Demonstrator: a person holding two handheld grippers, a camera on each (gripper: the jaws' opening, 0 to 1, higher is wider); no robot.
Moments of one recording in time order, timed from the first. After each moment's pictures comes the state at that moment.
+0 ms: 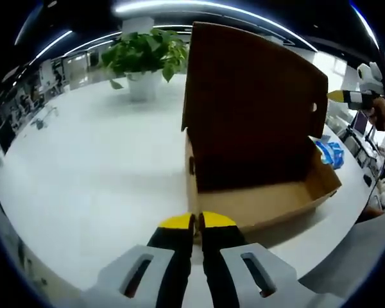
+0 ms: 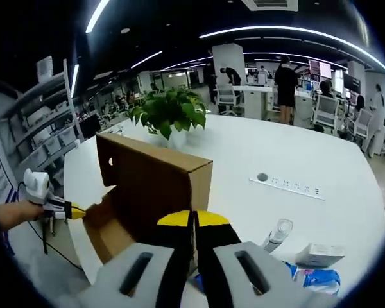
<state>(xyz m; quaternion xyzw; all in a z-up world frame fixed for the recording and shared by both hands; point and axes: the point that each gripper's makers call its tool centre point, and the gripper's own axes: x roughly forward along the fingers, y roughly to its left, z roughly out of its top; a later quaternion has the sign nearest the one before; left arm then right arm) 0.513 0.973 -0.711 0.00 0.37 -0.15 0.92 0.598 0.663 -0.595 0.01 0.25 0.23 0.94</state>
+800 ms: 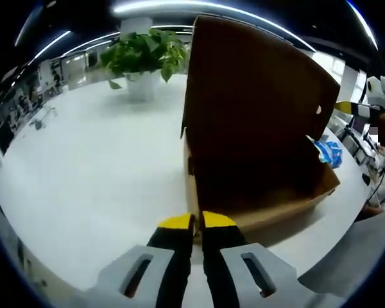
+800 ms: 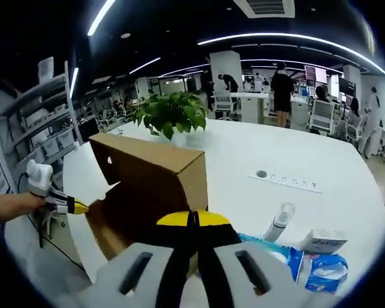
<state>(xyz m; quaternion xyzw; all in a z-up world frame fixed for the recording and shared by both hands) 0.512 0.973 -0.712 0.00 0.37 -0.15 0.92 0.566 0.667 -0.603 0.02 0.23 0.22 0.95</state>
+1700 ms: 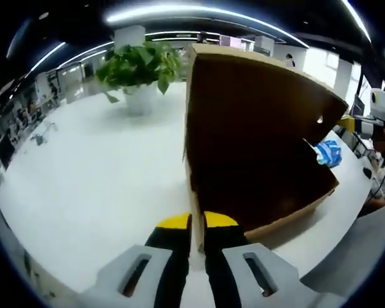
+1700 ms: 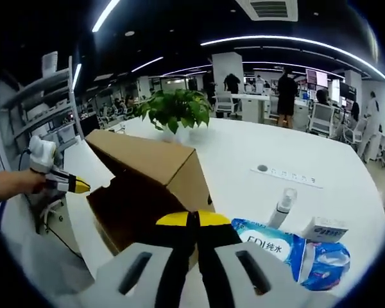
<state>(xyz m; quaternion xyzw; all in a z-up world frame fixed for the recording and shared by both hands) 0.523 0.977 -0.685 0.03 0.34 -0.16 0.93 0.536 0.673 -0.619 0.00 0.23 0.22 0.95</state>
